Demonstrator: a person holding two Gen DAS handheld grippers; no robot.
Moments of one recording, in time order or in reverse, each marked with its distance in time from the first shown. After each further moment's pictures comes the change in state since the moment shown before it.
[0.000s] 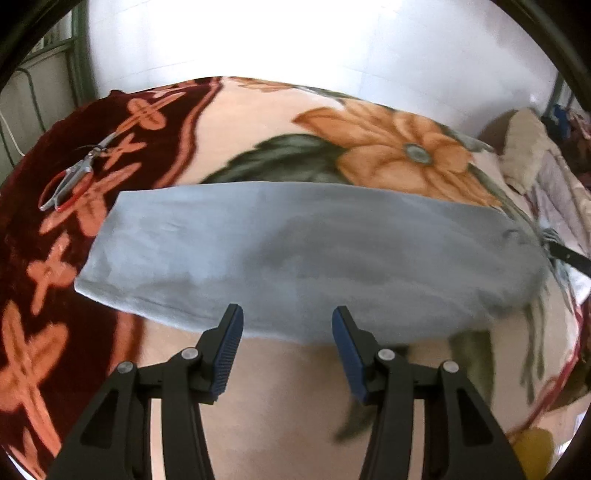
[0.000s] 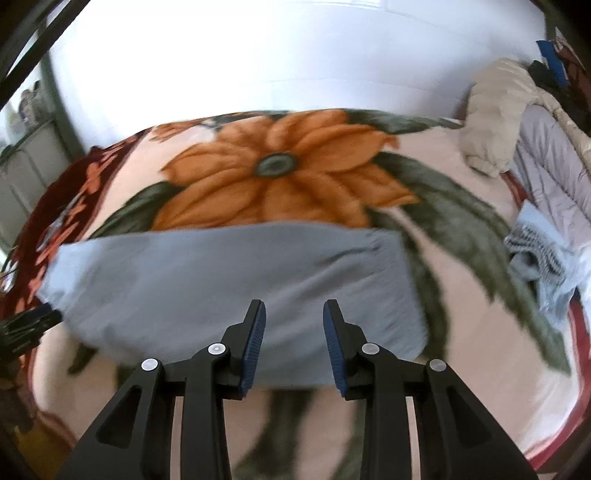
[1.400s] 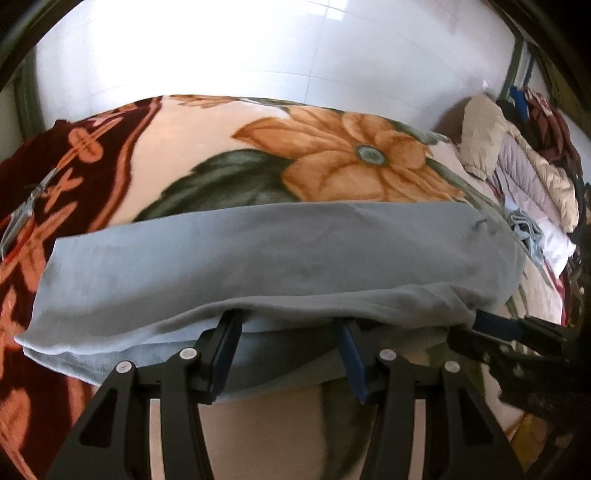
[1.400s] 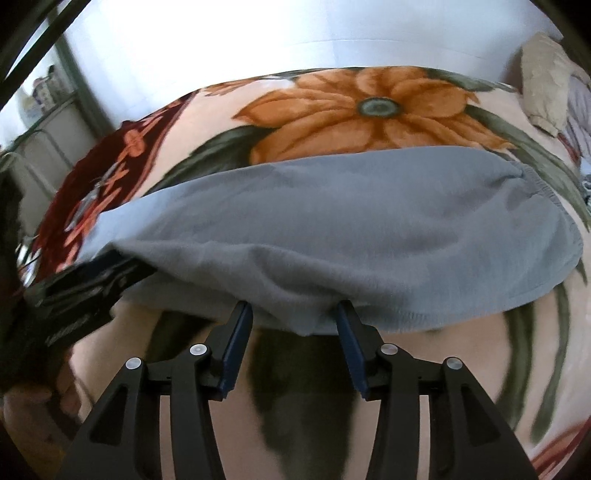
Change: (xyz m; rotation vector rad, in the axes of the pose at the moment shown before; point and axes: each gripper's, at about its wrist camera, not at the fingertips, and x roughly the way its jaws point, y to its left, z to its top) left arm 0.033 -0.015 0.020 0.110 -0.053 -0.153; right arm 0.056 0.143 -0.045 0.074 0.073 0.083
